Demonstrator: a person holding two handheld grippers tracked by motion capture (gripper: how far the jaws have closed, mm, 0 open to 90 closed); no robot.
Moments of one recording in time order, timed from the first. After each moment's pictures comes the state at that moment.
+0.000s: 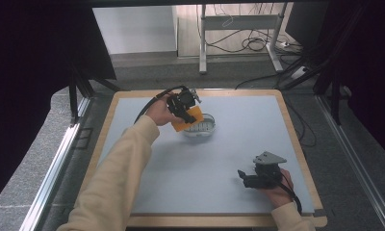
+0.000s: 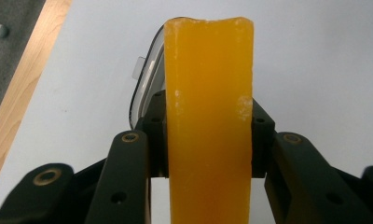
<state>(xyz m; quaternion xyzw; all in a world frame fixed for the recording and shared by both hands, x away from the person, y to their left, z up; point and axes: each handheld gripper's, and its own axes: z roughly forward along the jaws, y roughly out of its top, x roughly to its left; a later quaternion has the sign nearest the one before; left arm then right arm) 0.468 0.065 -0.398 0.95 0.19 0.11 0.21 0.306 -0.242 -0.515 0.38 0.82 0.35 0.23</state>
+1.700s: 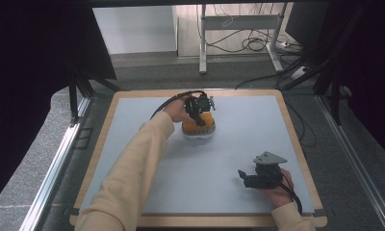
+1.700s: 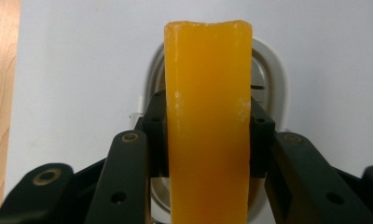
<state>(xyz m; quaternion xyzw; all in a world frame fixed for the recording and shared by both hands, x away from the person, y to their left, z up) 0.506 0.016 -0.439 0.98 0.09 0.10 0.14 0.307 -0.243 -0.516 0.38 0.82 0.35 0.22</state>
